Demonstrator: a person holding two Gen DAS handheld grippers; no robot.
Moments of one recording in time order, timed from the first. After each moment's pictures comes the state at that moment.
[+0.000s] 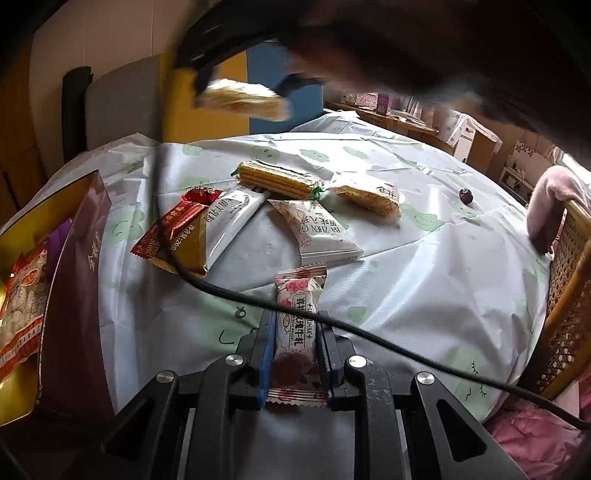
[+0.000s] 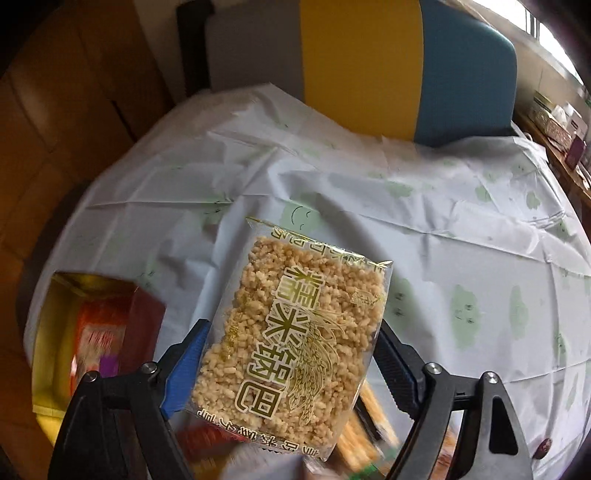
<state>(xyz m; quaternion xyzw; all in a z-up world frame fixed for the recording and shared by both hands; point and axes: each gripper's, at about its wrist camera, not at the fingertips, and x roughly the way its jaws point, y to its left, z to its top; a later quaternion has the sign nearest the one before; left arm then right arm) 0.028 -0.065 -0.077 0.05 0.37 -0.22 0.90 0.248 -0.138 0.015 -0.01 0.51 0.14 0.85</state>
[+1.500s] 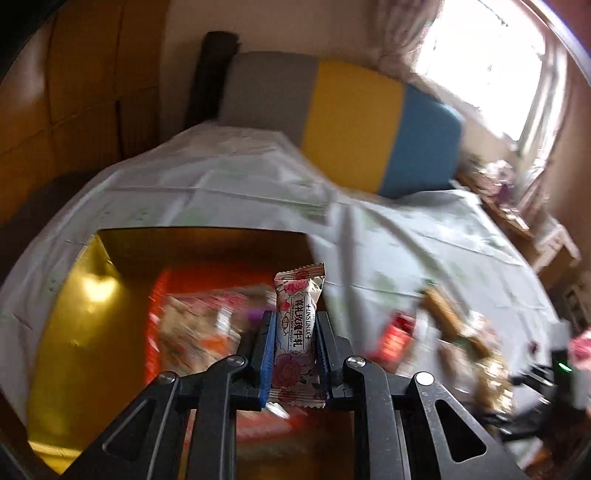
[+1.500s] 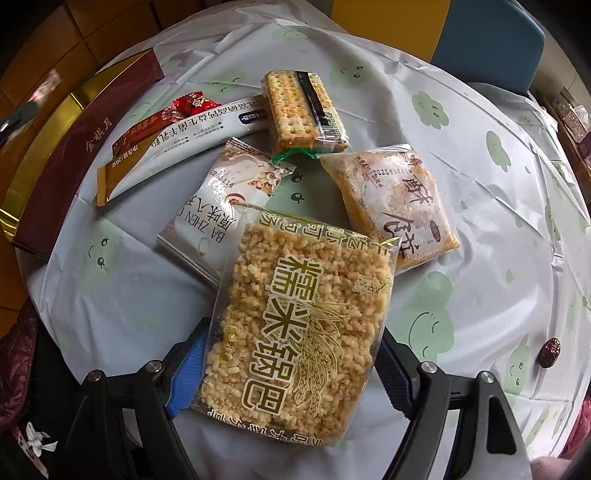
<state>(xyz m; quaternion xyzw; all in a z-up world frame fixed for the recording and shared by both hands) 0.118 0.100 0.015 -0.09 0.39 -0.02 0.92 0.100 -0.216 -0.077 -0.12 0.60 0.18 0.77</state>
